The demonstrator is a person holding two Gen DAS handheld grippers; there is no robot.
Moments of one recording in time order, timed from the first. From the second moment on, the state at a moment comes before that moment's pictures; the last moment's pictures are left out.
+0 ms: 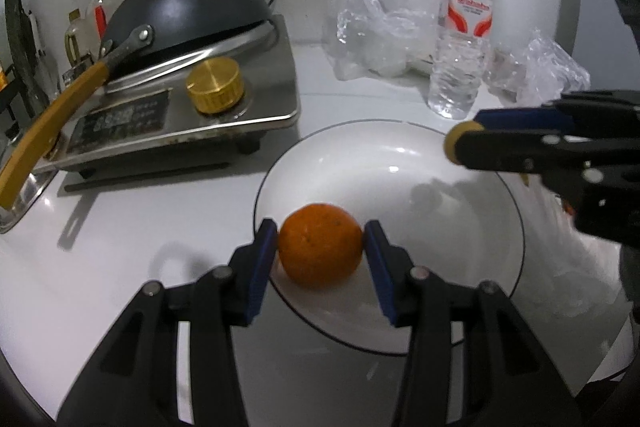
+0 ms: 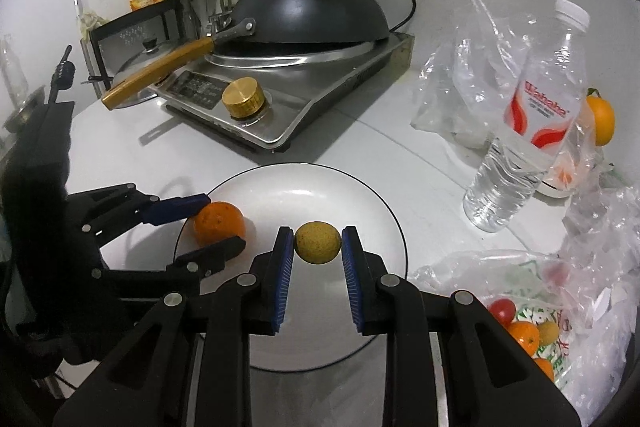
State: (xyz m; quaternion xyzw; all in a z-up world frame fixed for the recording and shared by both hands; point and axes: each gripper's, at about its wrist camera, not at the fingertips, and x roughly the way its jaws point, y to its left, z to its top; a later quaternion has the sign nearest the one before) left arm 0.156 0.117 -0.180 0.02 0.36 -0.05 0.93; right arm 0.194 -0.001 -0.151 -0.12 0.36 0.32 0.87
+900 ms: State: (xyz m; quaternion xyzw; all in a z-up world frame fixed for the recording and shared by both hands) left arm 0.128 0.184 -0.170 -0.04 0.31 0.00 0.95; right arm 0.229 0.075 -0.180 -0.11 0.40 0.33 0.85
